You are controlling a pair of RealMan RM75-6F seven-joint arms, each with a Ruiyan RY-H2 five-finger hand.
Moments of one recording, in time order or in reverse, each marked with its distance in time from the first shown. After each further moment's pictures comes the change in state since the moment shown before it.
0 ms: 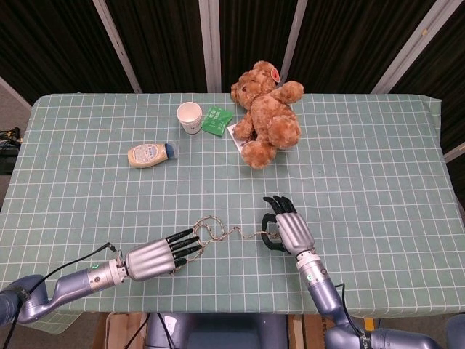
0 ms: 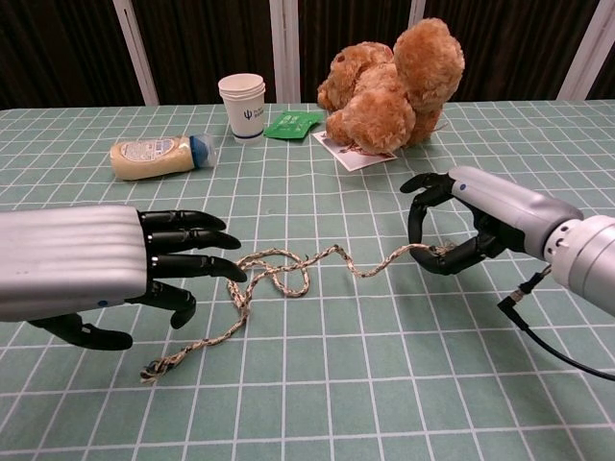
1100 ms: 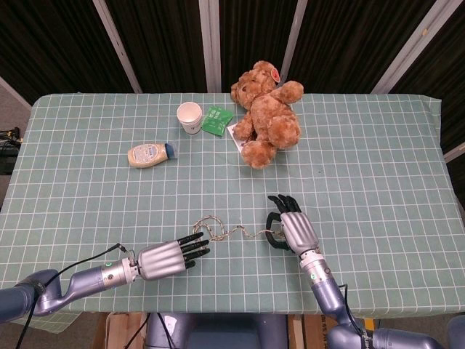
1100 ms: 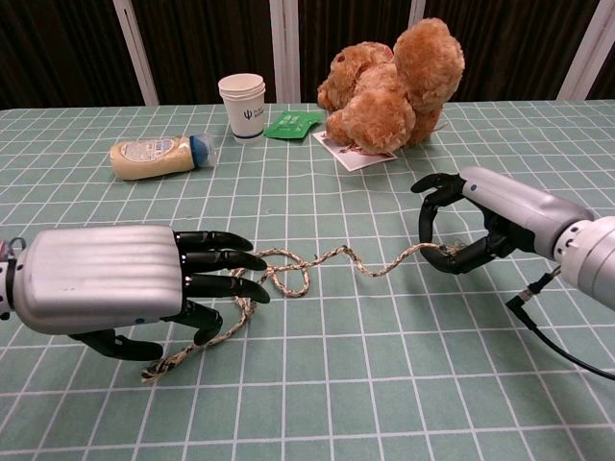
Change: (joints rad) left arm -0.079 -0.062 0.062 0.029 -0.064 -0.023 0.009; right arm -0.006 0.005 -0.007 0.022 -0.001 0.010 0.019
